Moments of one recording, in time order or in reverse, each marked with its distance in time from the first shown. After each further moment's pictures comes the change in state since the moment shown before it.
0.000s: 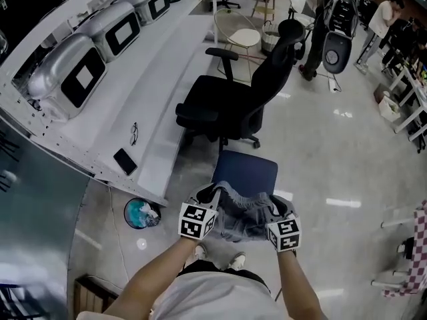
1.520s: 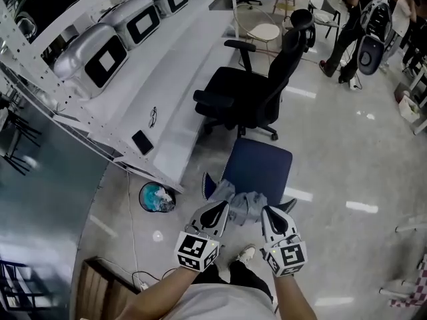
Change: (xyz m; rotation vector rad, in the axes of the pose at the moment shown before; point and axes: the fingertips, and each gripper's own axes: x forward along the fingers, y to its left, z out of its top) left arm -0.126 -0.112 -0.003 -0.019 -0.164 0.052; right arm -0.116 0.079 0.014 0.099 -0.335 0.148
